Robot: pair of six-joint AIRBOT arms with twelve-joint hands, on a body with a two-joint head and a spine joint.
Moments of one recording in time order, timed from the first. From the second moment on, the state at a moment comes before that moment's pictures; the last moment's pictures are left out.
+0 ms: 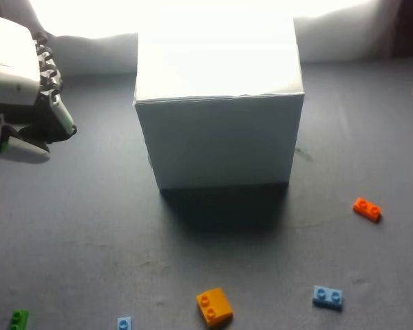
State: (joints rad) left arm 0.02 -0.91 1.51 2.01 -1.00 -0.46; right arm -0.29 -0.69 0.95 0.31 0.42 -1.06
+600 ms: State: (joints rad) left arm 0.04 -0.86 1.50 1.99 -1.01 -0.46; right arm -0.35 -0.69 0.92 0.09 0.48 -1.01
